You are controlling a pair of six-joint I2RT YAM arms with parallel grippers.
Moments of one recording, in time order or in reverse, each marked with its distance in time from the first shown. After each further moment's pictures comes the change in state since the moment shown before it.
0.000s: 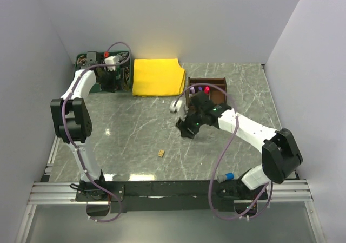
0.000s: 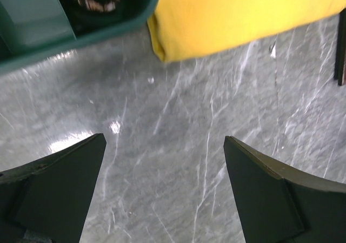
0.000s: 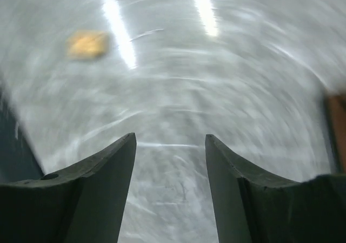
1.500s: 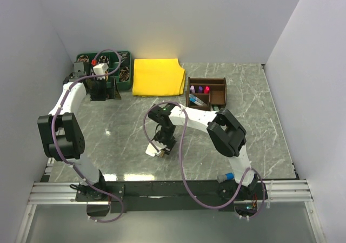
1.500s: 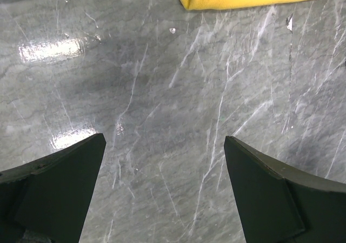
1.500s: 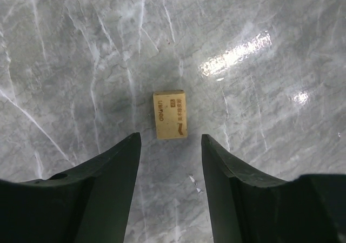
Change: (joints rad) left arm 0.082 -0.277 -0.332 0.084 -0.026 -0.005; right arm 0.338 0.610 0.537 -0.581 -0.182 -1.445
